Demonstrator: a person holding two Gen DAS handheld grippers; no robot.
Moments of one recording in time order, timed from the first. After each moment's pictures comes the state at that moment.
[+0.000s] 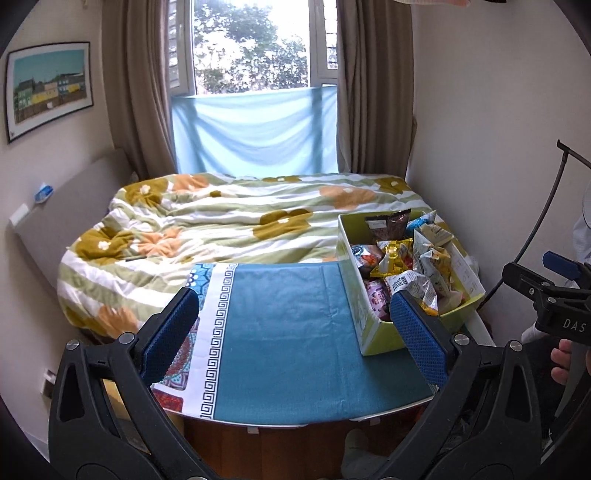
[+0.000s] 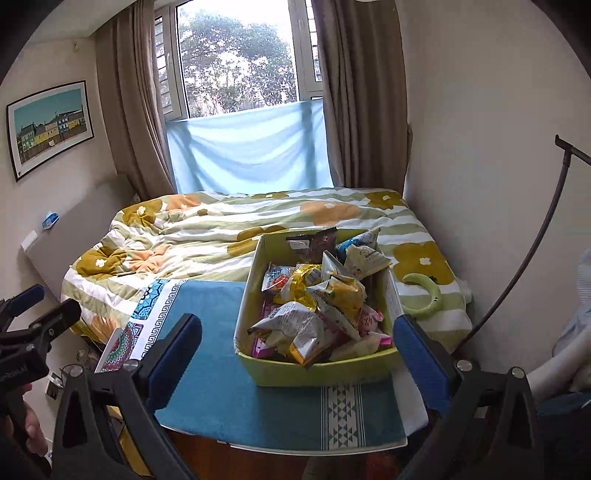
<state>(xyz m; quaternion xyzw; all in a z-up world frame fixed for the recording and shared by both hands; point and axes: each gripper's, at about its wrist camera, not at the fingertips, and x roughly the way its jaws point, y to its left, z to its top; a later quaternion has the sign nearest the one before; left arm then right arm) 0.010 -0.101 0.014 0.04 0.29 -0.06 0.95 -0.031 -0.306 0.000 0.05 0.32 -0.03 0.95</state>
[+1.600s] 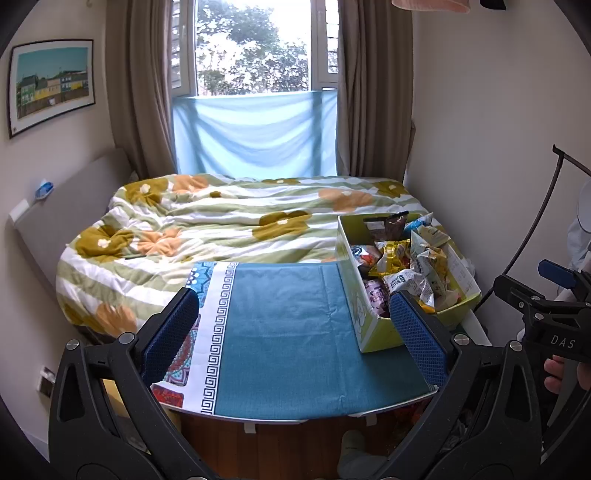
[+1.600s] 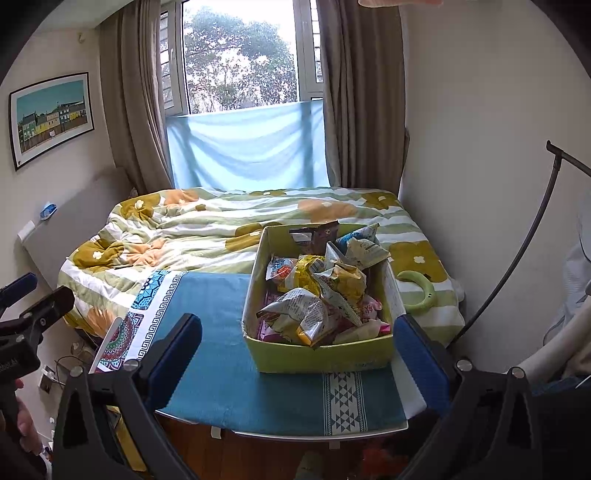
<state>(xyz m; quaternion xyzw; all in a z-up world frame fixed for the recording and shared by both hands) 0.003 -0.093 0.014 0.02 0.29 -0.07 0.95 -0.061 -0.279 0.002 0.04 0.31 -0.04 0.95</state>
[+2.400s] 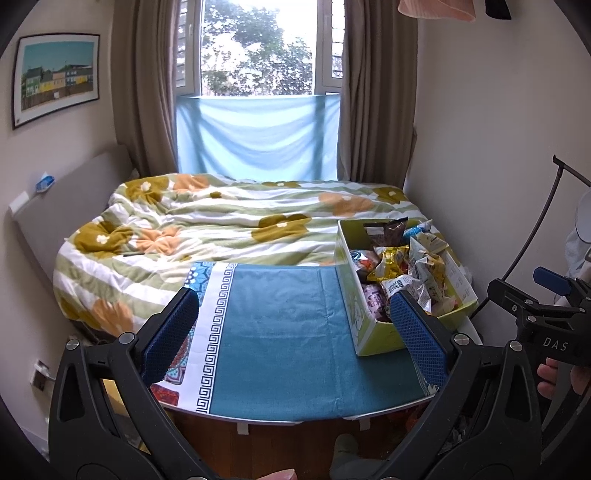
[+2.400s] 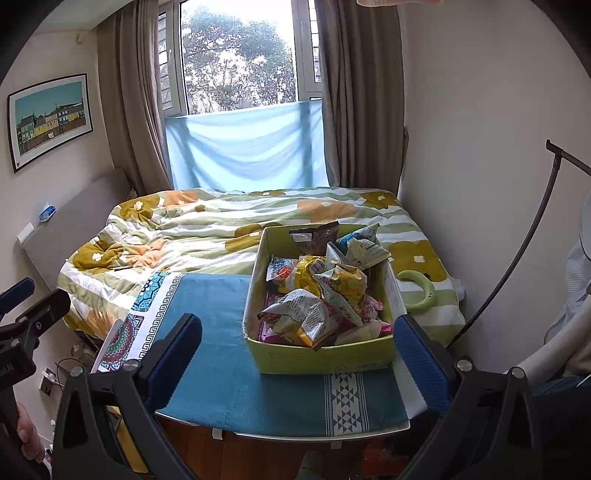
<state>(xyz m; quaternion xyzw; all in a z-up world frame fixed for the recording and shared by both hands) 0.000 -0.089 0.014 0.01 0.28 -0.06 0.96 -0.055 -0.282 -0.002 0.04 0.32 -0.04 0.95</state>
